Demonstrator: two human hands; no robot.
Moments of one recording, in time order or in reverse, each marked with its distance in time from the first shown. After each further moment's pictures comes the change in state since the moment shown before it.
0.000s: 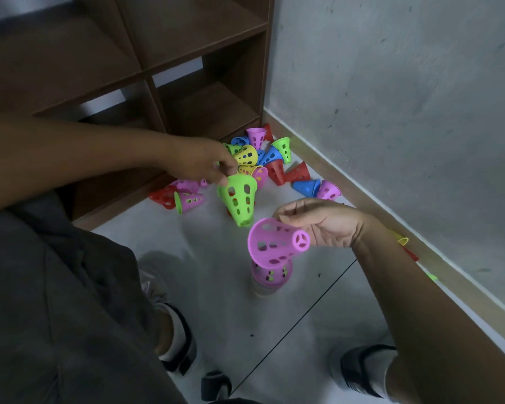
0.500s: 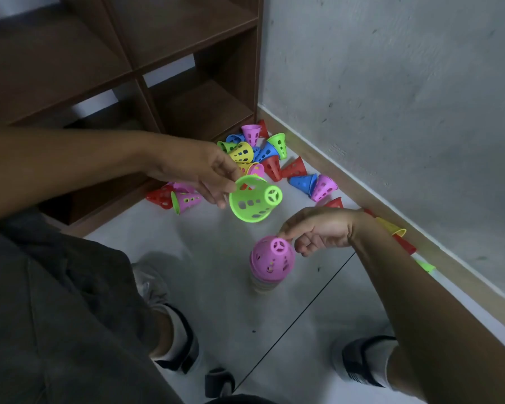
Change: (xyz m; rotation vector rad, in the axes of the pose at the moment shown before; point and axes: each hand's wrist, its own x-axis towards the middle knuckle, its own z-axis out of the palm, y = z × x) left_hand -0.012 0.018 0.007 -0.661 -0.181 -0.104; right_hand 0.003 0.019 -0.019 -0.180 0.163 0.329
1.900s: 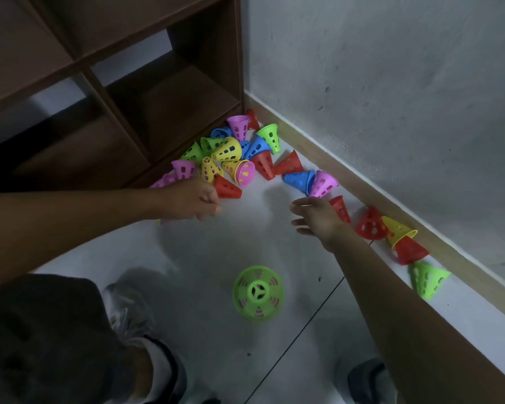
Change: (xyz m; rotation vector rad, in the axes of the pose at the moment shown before) left_hand 0.112 -0.098 0.003 0.136 0.360 -0.027; right_hand 0.078 0.044 -0.062 0.305 0.815 -0.126
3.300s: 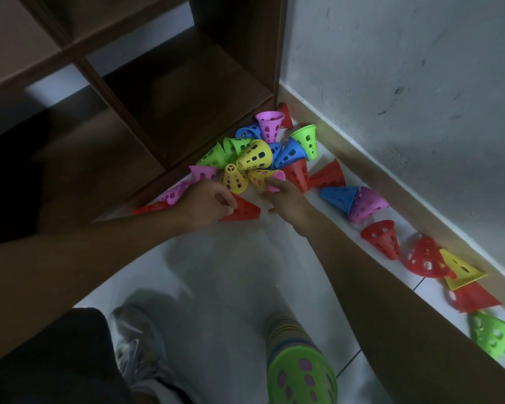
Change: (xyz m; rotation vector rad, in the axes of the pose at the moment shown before) left_hand 0.070 -0.057 -0.013 -0.131 0.300 -0.073; right_hand 0.092 -0.066 0.118 -0.224 -0.197 -0.159
